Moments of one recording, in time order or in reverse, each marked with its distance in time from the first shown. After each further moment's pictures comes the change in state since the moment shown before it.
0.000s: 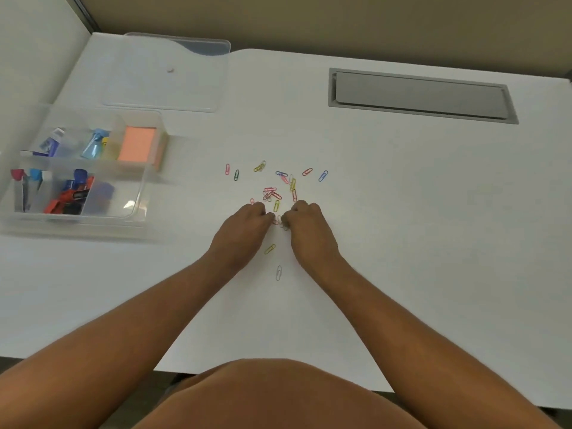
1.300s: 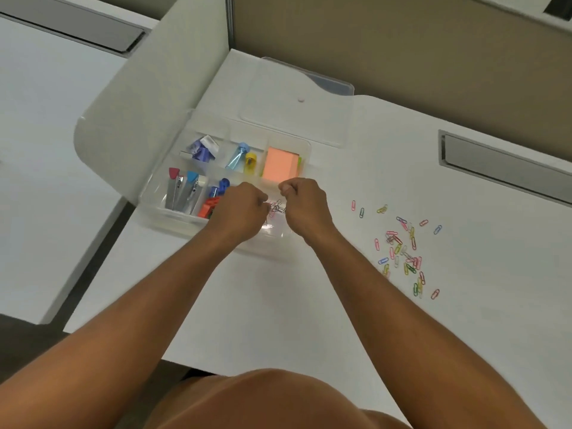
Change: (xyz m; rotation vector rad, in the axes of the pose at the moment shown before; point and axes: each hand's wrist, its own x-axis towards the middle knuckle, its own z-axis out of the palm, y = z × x) left_hand -0.091 -0.249 -0.125 -0.650 0.000 -0.603; right_hand 0.117 -0.311 0.006 0.616 -0.051 0.240
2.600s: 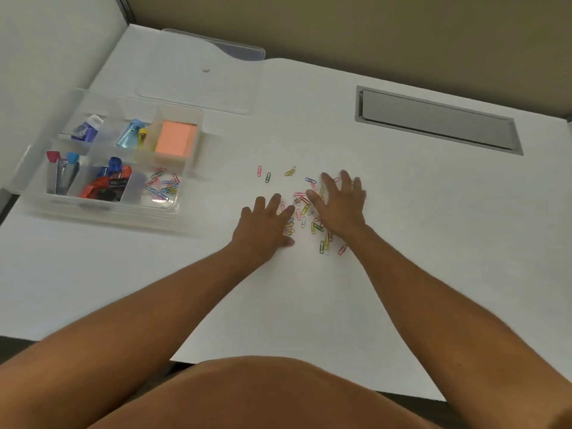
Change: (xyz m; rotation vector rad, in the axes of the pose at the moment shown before) left_hand -0.033 0.127 0.226 0.756 -0.100 0.438; right_hand 0.020 0.266 -0.195 -0.638 0.061 0.044
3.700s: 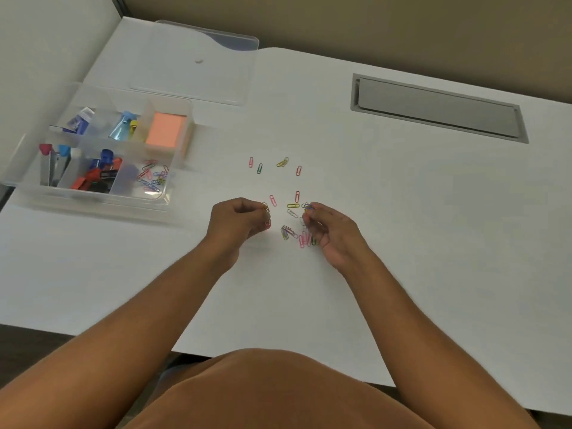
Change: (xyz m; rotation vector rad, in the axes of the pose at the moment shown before) left_hand -0.041 0.002 -0.027 -1.751 0.168 -0.637; right_hand -0.083 -0.003 -0.014 1.818 -0.227 0.498
